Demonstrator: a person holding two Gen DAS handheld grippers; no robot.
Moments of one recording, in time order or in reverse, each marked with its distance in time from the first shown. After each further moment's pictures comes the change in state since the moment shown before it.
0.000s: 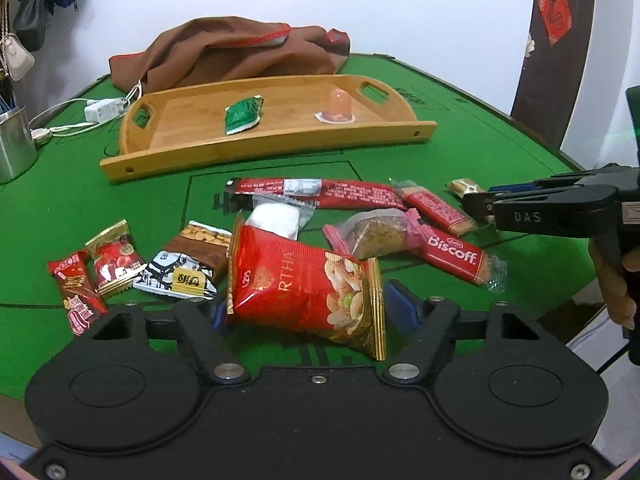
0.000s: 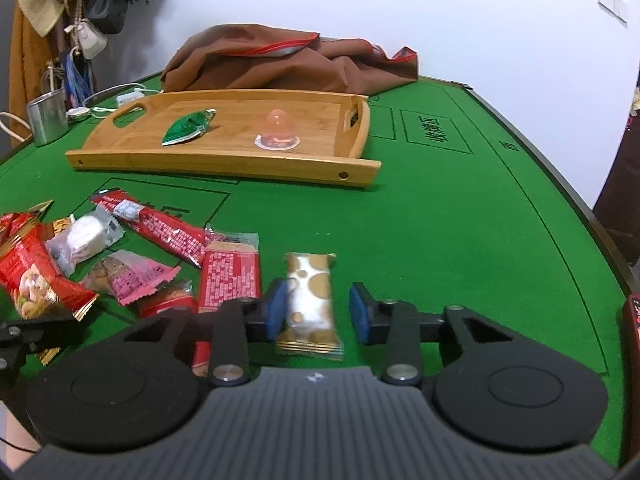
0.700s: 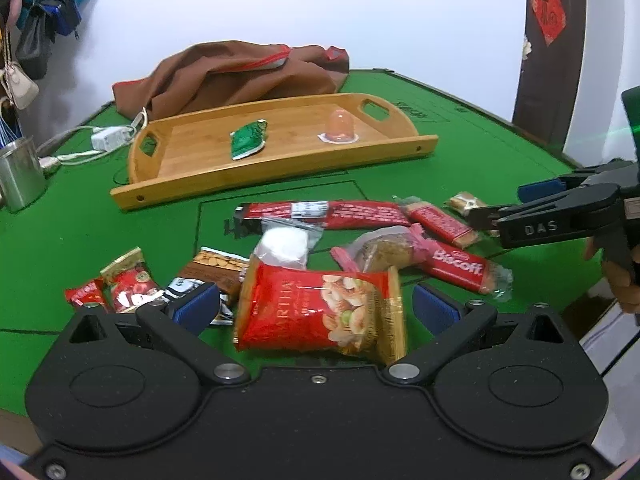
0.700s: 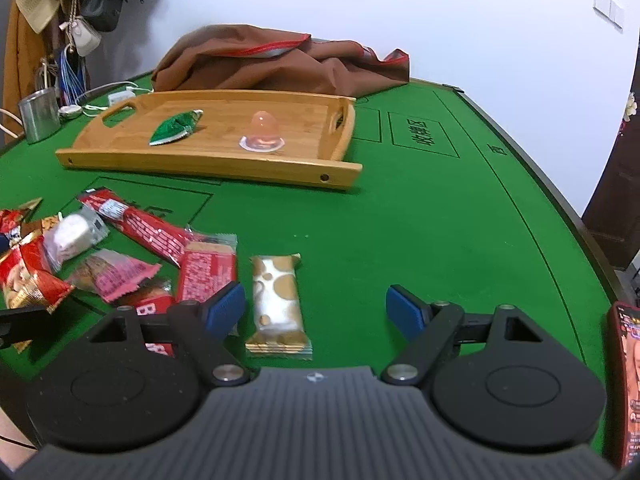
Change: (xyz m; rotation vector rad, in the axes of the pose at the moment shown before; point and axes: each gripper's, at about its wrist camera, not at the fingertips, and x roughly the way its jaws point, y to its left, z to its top) left arm -0.005 -0.003 0.004 0.054 -0.054 0.052; right arm -0.003 -0.011 -0.002 -0.025 0.005 -0.025
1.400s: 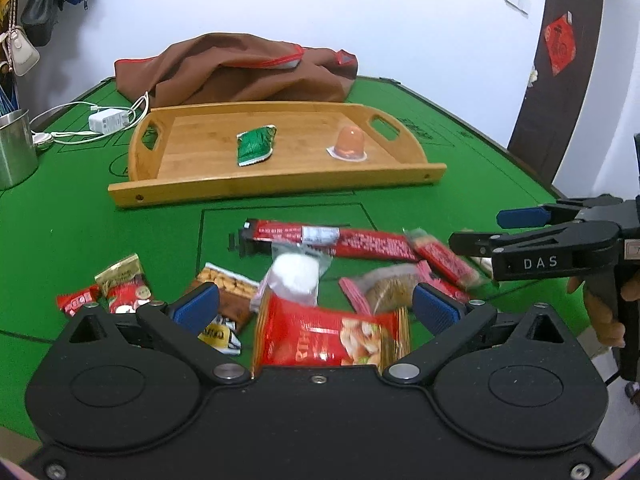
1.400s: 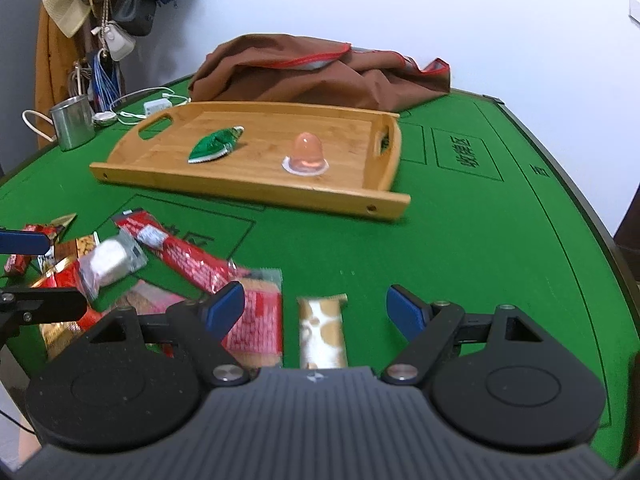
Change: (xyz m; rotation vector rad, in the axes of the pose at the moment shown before) left arm 0.006 0.025 0.021 -0.117 0.015 -0.072; right arm 0.003 0.009 0.022 -0.028 -0.008 0.113
